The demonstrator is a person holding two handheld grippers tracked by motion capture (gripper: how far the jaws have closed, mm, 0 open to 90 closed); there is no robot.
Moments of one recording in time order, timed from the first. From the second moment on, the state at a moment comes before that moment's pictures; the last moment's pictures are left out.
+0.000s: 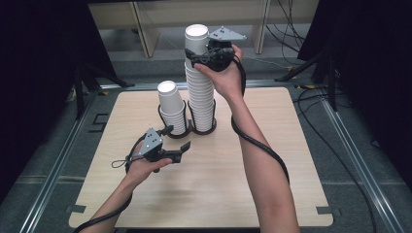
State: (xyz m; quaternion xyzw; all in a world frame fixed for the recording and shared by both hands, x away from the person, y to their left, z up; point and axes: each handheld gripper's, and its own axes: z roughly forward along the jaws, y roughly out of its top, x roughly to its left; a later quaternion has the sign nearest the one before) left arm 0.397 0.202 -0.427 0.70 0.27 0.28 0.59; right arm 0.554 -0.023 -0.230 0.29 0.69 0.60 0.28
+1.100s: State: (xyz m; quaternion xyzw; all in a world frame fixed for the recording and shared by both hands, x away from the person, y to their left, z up) left arm 0.396 0.199 -0.435 0.71 0.28 0.27 0.60; right arm 0.534 -0.044 -0.176 0.26 0.61 0.68 0.31
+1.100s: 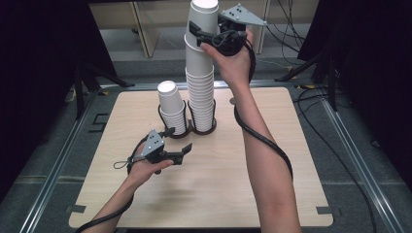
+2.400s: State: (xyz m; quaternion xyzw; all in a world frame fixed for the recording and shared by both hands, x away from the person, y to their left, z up) left arm 0.370 0.187 -0.452 0.72 0.26 0.26 0.58; right arm 0.417 -0.167 -0.326 0.31 0.64 0.63 0.31
